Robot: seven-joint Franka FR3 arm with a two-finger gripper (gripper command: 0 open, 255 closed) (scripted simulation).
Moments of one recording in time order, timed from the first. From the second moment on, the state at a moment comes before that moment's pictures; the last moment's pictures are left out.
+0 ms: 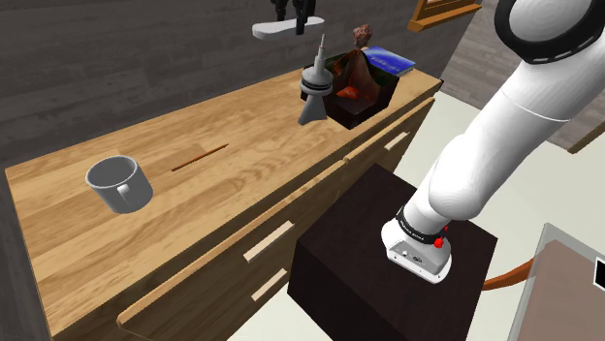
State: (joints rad) arm 0.12 -0.05 -0.06 -1.54 0.01 1.48 -1.39
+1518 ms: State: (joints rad) arm 0.12 -0.10 -0.06 -1.92 0.01 1.80 -1.40
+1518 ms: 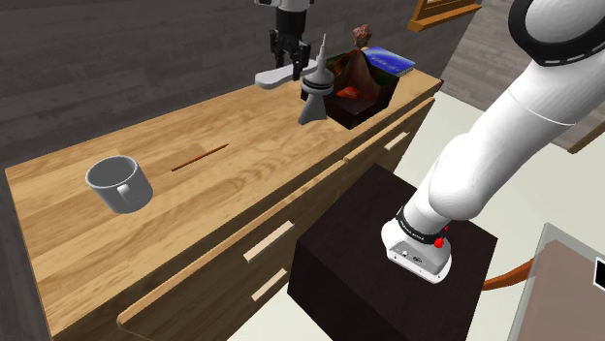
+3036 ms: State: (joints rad) arm 0.12 -0.03 -0.06 -2.14 0.01 2.10 -1.40
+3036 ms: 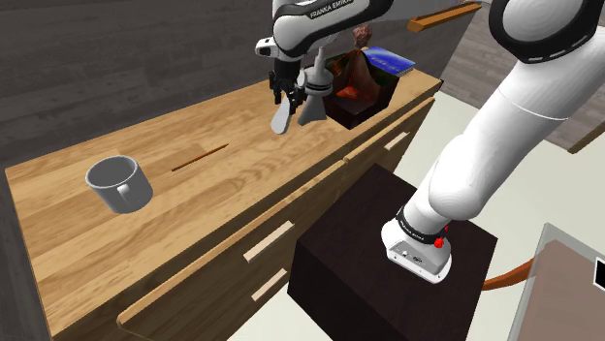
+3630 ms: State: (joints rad) arm 0.12 0.02 -0.05 -2.20 0.02 2.22 -1.41
